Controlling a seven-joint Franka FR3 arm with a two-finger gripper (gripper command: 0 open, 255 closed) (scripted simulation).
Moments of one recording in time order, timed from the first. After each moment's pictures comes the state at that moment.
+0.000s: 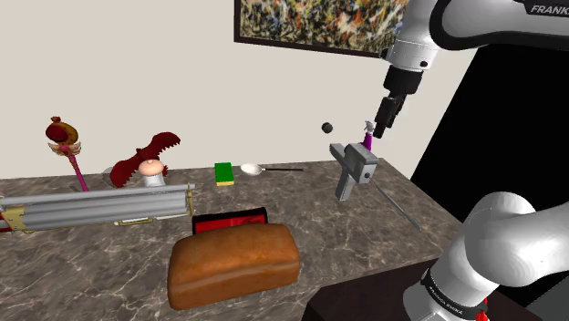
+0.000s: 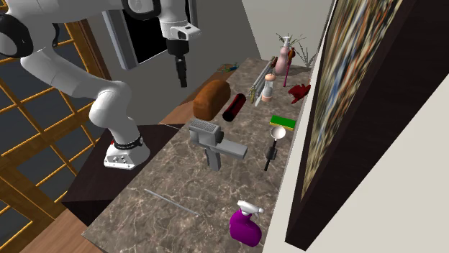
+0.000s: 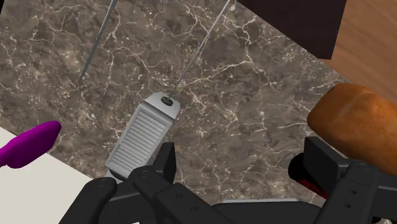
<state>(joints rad) 0.02 -0.78 -0.03 -2.36 -0.05 1.59 -0.15</state>
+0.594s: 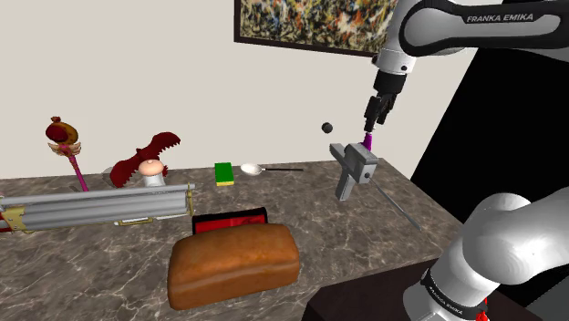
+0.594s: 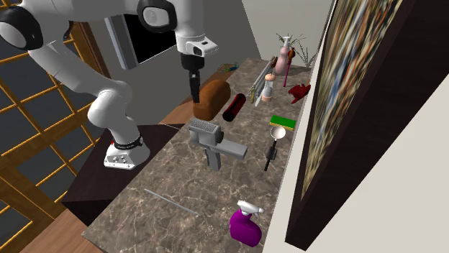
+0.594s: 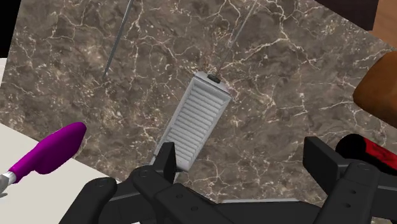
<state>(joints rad) -0.04 -0.59 -0.13 -2.28 -0.11 1.69 -0.20</state>
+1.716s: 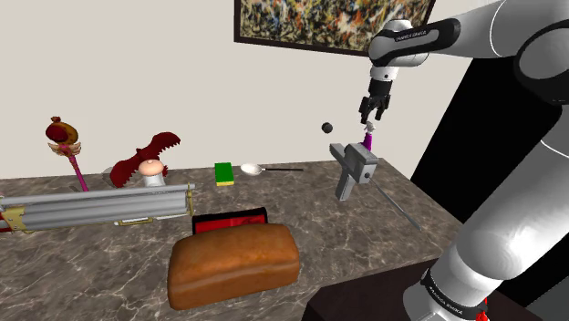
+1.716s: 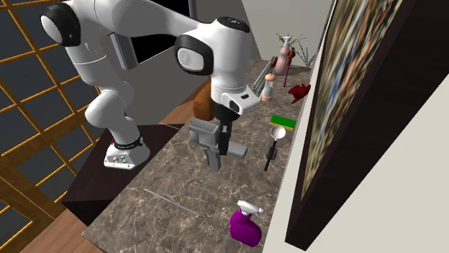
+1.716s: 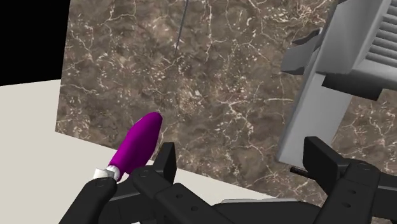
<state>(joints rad) -0.16 -0.05 -0.37 -1.91 -0.08 1.82 -0.35</state>
